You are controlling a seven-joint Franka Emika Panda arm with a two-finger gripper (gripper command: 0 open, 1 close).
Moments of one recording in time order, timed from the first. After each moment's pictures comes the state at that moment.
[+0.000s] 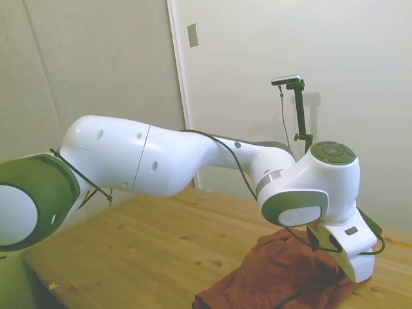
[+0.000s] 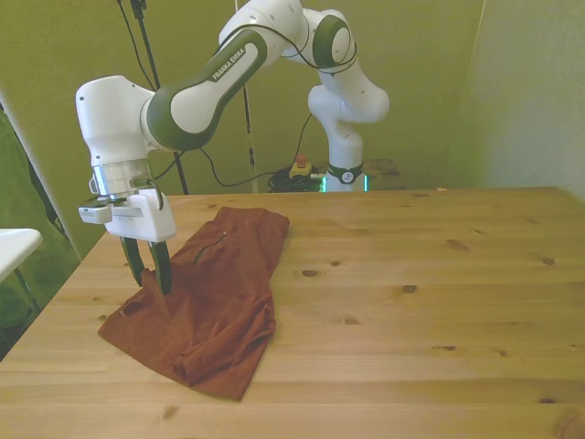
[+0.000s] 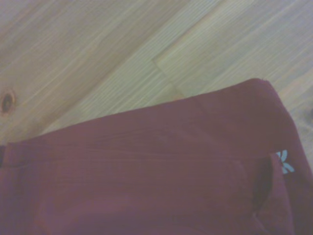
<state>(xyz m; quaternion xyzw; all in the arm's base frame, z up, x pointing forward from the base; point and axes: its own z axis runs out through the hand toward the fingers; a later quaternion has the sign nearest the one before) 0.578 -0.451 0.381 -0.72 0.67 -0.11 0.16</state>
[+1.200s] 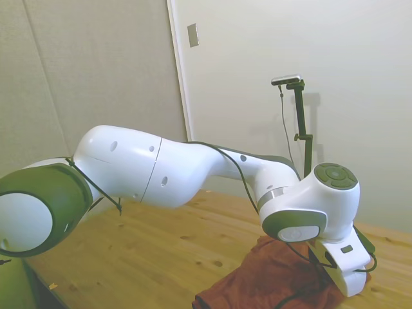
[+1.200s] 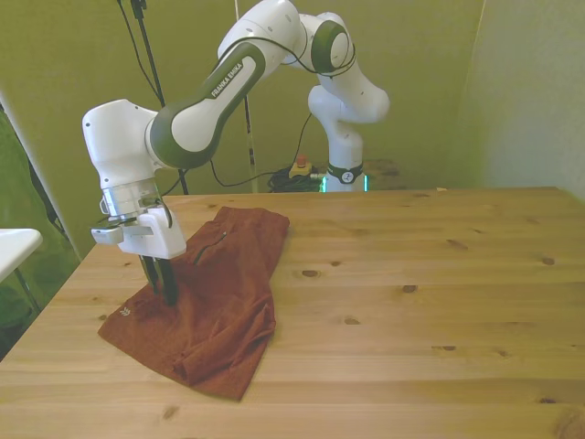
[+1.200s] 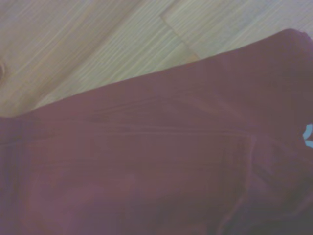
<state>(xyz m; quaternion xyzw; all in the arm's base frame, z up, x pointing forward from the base) 0.582 -0.445 0.350 -0.72 0.67 -0.09 0.18</state>
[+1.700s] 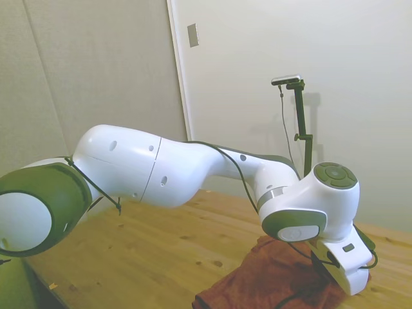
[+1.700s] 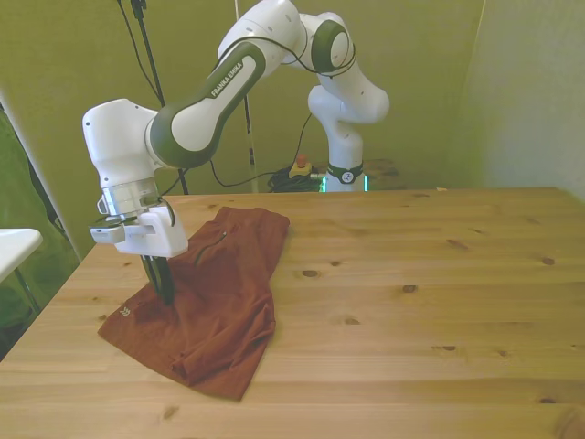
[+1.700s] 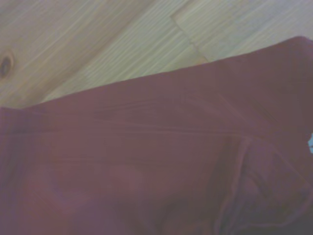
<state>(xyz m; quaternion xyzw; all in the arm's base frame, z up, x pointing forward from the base) 0.580 -0.445 0.353 -0.74 0.64 -0.10 0.18</state>
